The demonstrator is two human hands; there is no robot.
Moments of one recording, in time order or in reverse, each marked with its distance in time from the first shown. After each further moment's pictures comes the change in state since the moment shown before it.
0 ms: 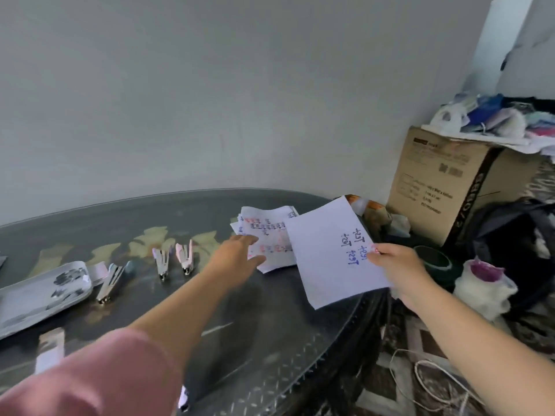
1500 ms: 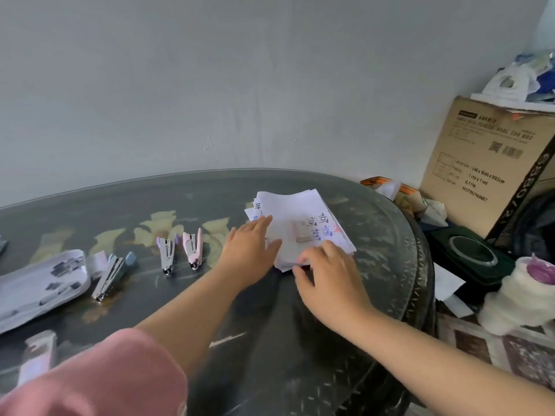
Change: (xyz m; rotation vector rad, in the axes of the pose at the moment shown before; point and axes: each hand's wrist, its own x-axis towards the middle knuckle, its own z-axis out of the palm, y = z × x) left_hand 0.042 -0.023 0.030 0.100 0.077 -0.011; right_hand -0.027 0.007 0.134 -0.809 -0.084 -0.799
